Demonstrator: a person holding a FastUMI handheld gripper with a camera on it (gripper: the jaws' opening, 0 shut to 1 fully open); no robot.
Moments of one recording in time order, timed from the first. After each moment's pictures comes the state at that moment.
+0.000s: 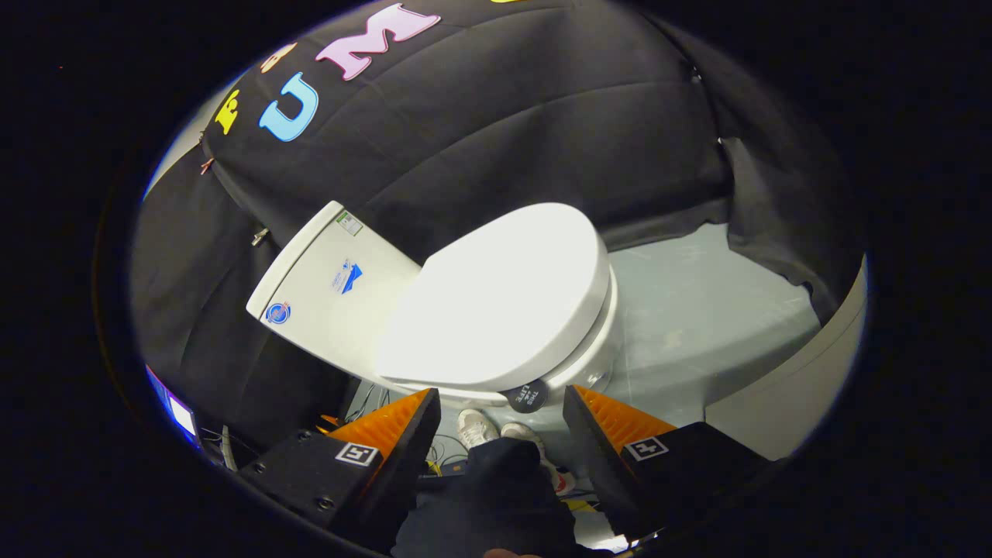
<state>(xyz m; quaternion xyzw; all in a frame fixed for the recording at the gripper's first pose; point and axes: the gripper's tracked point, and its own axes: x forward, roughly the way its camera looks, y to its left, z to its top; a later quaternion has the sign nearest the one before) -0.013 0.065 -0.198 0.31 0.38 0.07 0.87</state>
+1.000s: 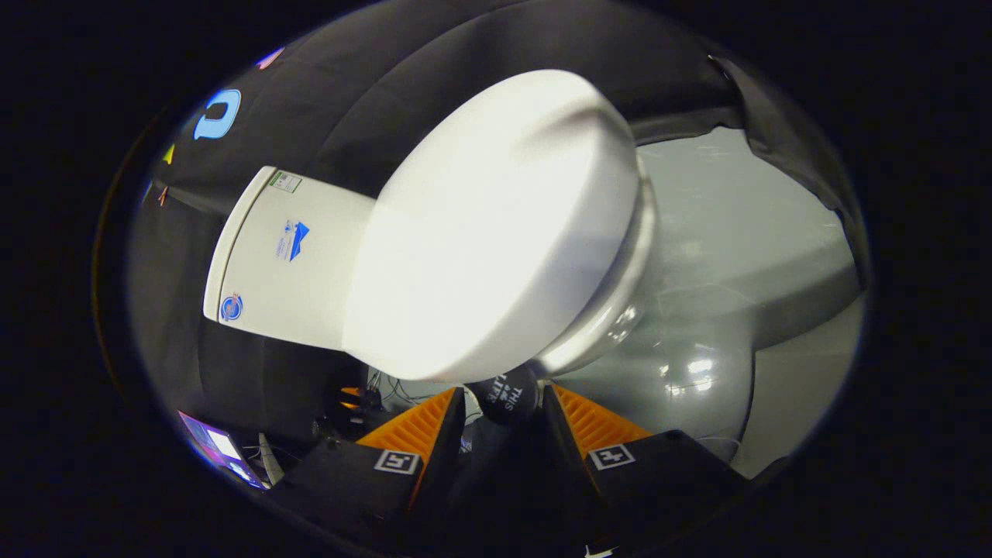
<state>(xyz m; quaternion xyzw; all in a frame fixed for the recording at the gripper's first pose) 0.016 0.103 -0.304 0.36 0.51 0.11 0.77</state>
